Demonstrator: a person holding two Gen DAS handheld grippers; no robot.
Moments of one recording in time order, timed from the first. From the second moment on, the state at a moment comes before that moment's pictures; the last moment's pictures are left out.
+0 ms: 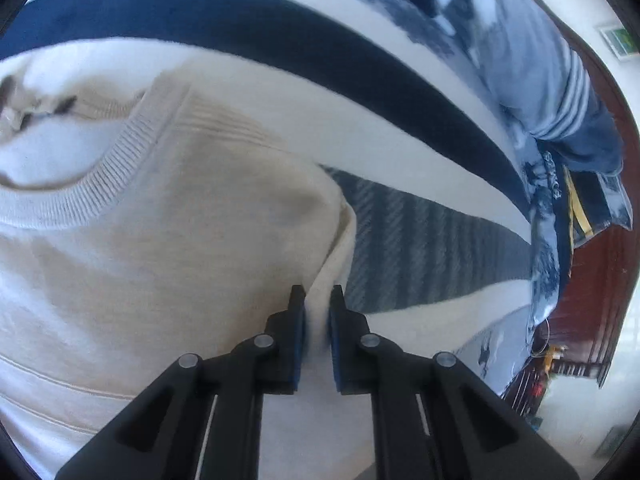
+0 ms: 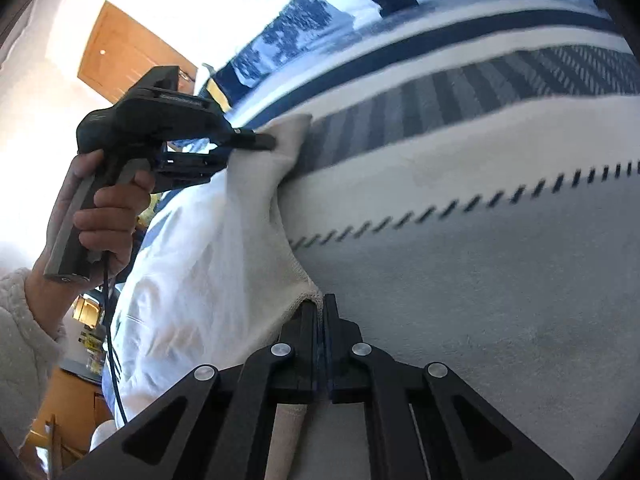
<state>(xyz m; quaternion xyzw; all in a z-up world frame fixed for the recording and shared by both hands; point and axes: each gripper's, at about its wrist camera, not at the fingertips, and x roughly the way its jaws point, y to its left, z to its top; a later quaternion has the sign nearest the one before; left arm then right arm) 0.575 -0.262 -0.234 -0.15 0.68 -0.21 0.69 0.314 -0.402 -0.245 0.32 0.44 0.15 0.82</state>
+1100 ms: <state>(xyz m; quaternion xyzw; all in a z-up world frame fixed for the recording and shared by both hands) 0.186 0.104 -0.150 -0.14 0.50 -0.03 0.86 0.098 -0.263 -0.072 0.25 0.31 0.09 0.91</state>
